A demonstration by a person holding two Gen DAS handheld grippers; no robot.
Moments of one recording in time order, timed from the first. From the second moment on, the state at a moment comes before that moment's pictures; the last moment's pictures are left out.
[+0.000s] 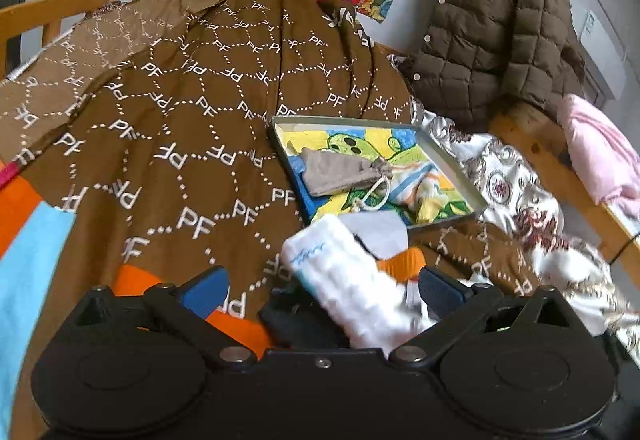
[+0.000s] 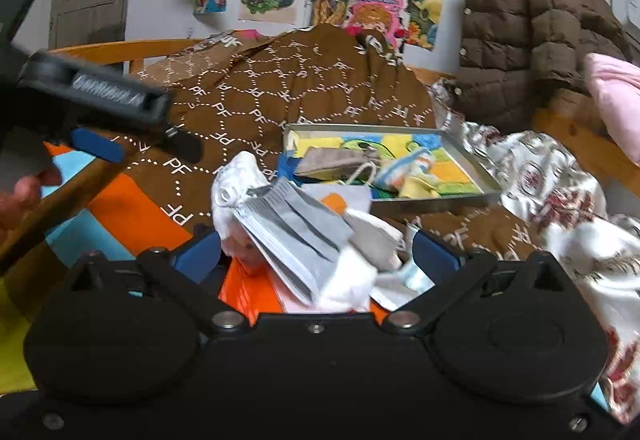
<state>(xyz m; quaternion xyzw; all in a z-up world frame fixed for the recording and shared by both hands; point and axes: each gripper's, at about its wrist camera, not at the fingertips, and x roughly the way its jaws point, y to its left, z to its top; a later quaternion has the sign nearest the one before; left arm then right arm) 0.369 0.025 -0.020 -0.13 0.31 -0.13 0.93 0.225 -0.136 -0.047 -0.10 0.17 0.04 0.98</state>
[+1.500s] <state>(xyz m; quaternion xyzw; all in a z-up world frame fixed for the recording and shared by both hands) 0.401 0.035 0.006 -0.24 0.33 -0.20 0.89 0.258 -0.123 -0.043 -0.09 0.14 0.05 0.98</state>
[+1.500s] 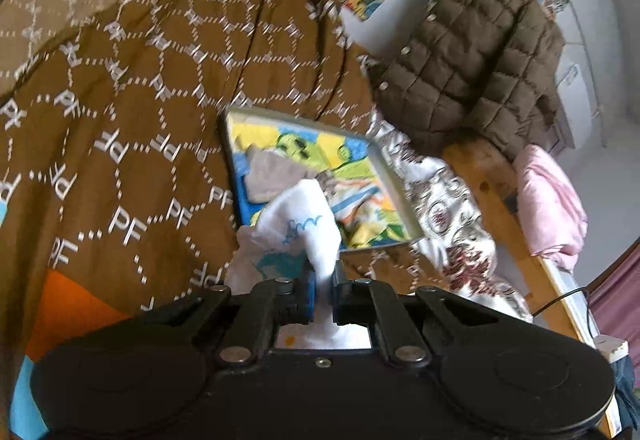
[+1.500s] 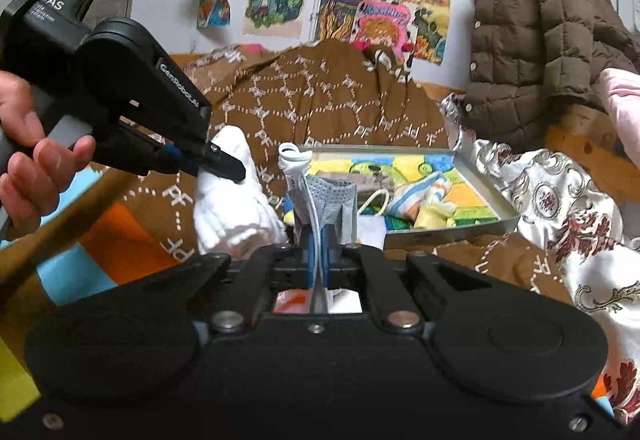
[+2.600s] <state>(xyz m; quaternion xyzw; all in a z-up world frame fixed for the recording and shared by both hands) 0.578 -0.030 0.035 -0.21 0.24 -0.23 0.92 0.428 -0.173 0.023 -0.07 0.15 0.04 0.99</state>
